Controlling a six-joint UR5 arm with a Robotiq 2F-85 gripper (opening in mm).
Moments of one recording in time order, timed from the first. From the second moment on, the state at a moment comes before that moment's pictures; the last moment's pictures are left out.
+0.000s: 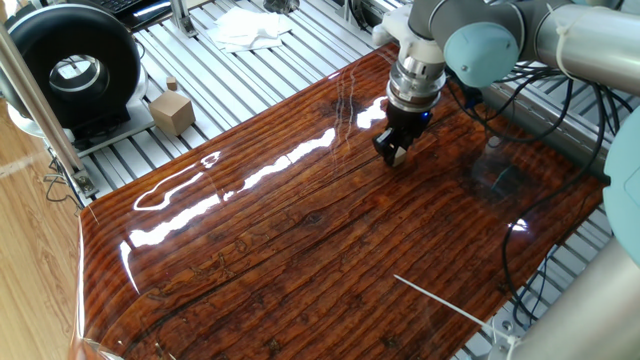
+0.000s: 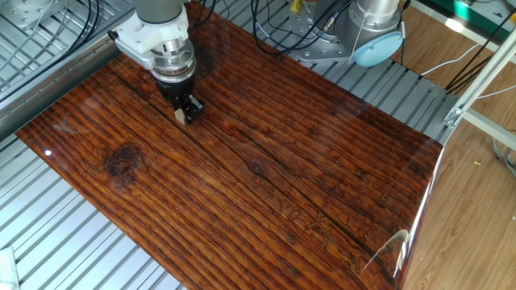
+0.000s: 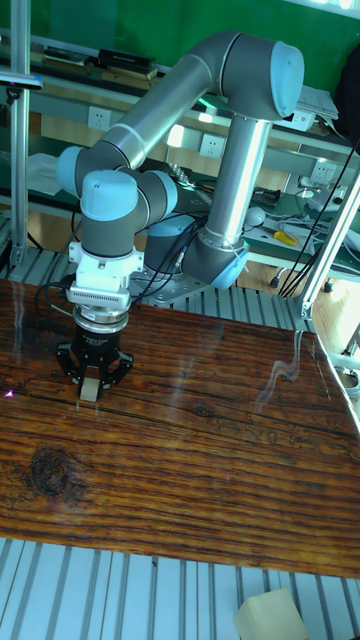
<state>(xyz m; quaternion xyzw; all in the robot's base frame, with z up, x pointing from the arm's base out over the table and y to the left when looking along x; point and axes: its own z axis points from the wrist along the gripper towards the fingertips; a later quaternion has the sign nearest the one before) 0.480 -0.094 0.001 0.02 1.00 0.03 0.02</state>
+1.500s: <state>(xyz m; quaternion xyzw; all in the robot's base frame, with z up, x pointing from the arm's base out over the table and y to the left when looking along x) 0.480 -0.083 0.001 0.03 1.00 0.04 0.02</state>
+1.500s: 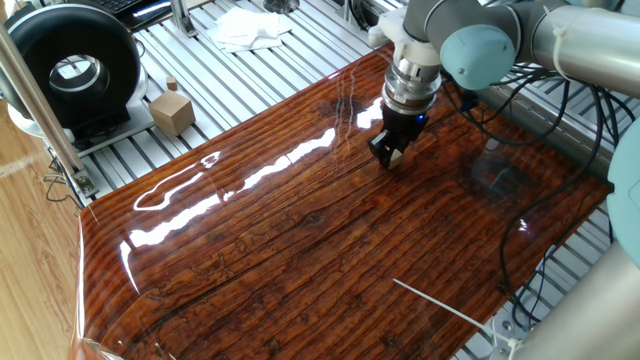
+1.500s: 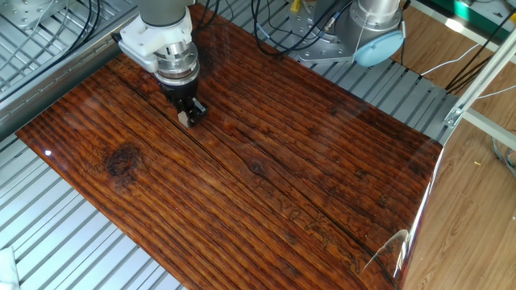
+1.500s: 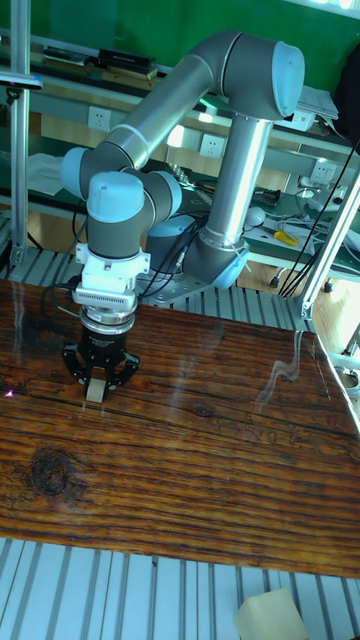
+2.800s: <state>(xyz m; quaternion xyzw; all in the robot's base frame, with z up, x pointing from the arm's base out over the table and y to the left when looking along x) 0.480 -0.075 0.001 0.04 1.00 0.04 0.02</state>
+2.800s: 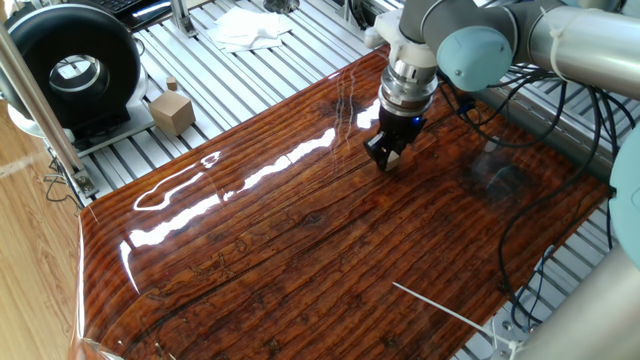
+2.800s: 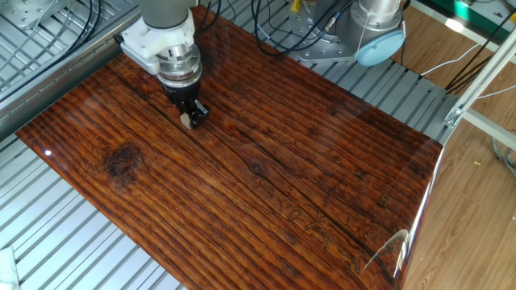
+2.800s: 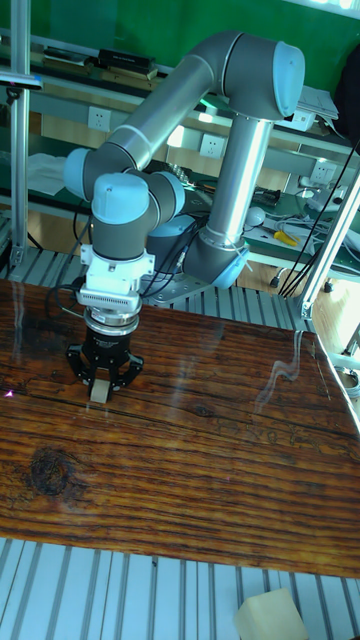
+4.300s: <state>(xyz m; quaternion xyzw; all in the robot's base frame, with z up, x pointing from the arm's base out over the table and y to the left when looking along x) 0.480 -0.061 0.001 0.05 1.00 0.06 0.01</state>
